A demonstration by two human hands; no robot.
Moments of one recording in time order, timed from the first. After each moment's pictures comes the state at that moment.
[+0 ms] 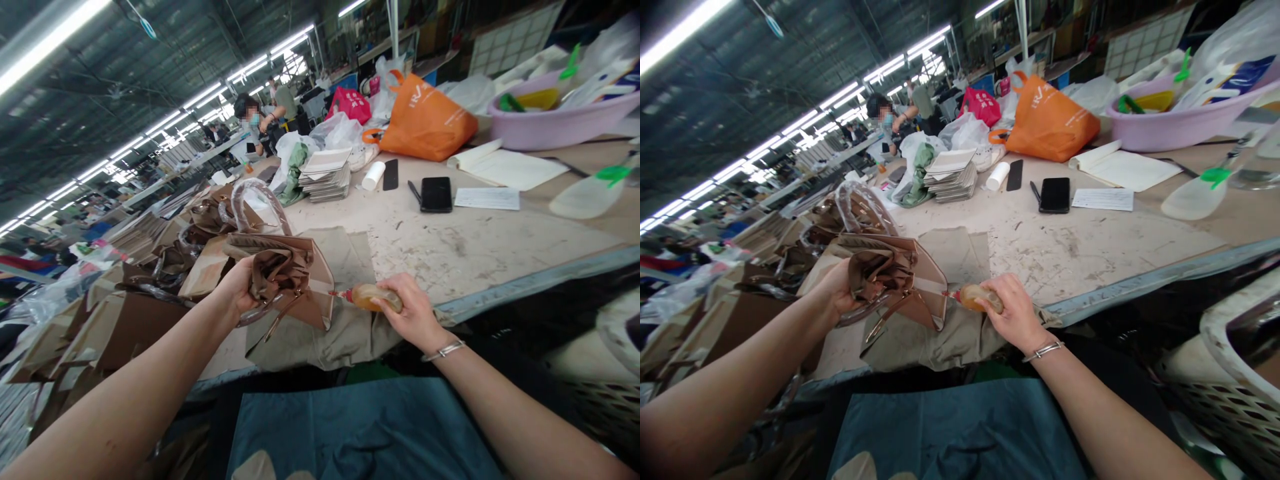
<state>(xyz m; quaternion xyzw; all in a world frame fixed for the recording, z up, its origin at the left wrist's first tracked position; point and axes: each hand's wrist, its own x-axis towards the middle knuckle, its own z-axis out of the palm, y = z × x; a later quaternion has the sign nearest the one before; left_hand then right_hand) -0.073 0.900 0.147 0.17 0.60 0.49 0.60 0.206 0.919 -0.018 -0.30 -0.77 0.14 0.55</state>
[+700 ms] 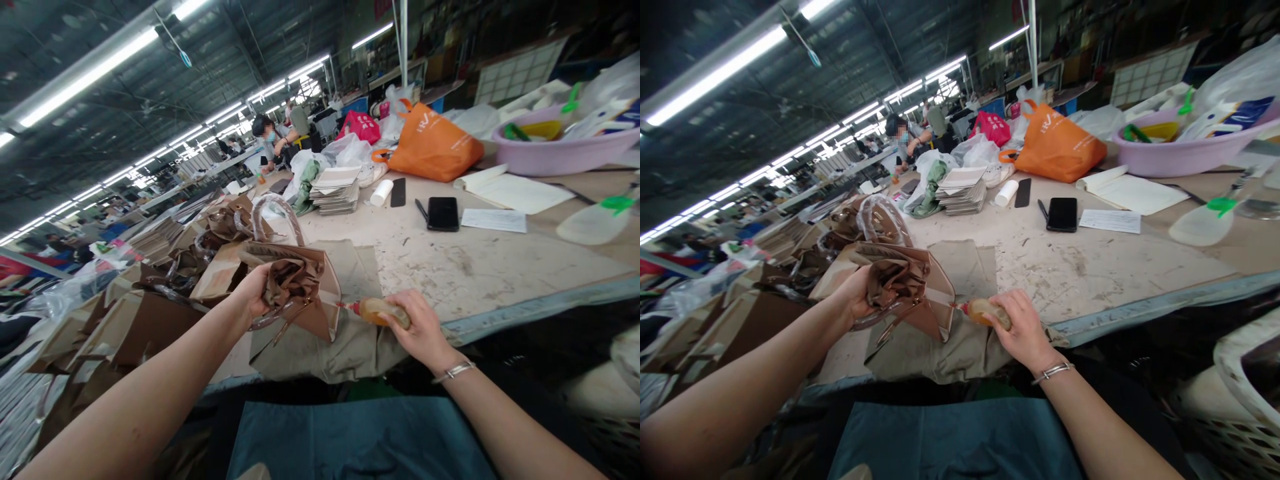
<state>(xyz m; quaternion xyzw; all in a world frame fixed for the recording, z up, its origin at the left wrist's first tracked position) -0.080 0.901 0.137 0.20 0.60 0.49 0.60 0.210 0.916 -0.016 -0.29 -0.78 0.14 0.53</state>
